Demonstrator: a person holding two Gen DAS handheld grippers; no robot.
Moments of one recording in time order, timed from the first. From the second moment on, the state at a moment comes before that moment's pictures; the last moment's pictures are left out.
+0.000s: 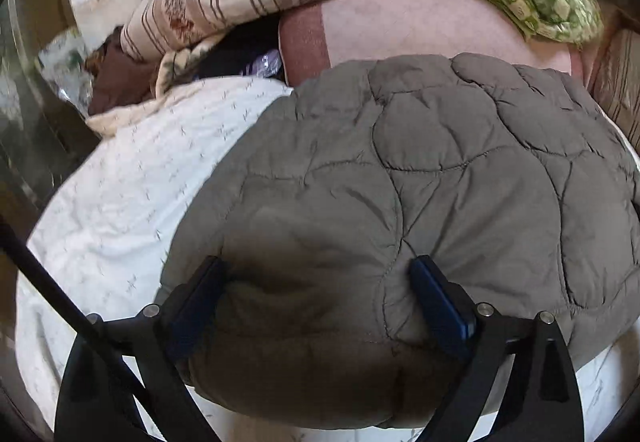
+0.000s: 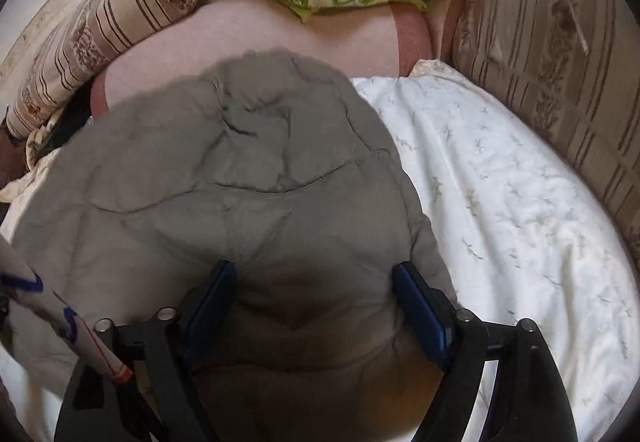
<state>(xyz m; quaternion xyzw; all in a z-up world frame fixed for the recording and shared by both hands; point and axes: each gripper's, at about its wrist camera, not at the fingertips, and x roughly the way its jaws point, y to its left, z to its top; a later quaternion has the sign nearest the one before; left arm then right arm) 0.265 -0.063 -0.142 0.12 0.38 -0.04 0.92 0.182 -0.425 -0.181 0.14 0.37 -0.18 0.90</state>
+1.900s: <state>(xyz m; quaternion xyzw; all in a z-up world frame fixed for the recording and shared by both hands) 0.020 -0.025 -0.072 0.04 0.38 -0.07 0.92 -0.021 -0.241 -0.133 0.06 0.38 -0.16 0.91</state>
